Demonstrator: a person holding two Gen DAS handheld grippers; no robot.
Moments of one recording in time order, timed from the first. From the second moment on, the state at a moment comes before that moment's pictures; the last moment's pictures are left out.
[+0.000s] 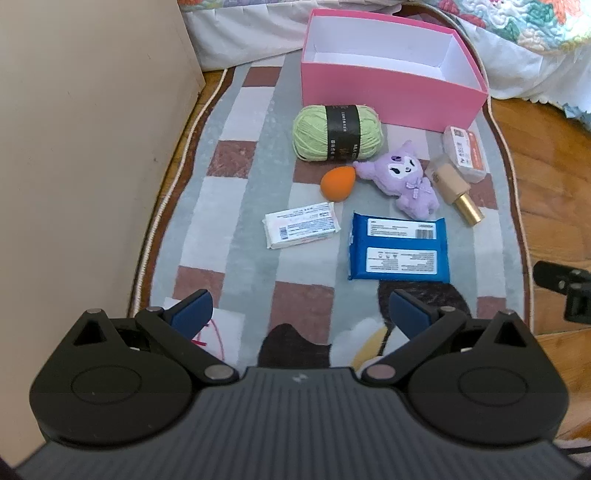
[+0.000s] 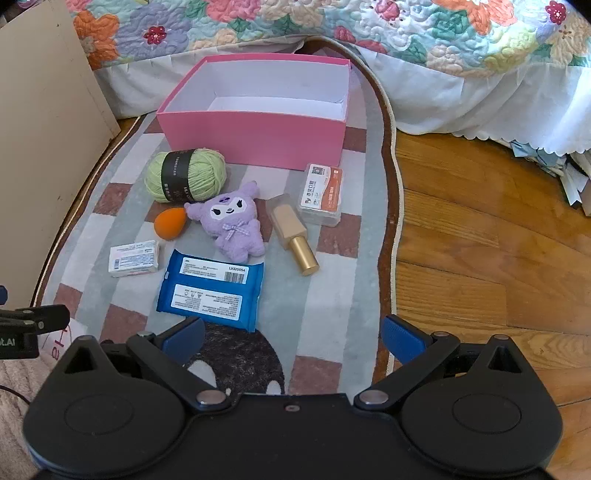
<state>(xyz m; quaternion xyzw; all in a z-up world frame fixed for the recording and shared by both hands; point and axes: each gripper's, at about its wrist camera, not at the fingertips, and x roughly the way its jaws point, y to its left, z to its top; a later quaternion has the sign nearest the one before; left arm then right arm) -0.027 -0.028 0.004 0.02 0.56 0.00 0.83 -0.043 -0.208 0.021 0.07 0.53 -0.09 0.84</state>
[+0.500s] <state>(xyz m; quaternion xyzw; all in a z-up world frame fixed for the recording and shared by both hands) -0.019 -0.034 0.032 0.08 0.52 -0.02 0.85 -0.043 -0.230 0.034 0.06 0.52 -0.06 0.85</state>
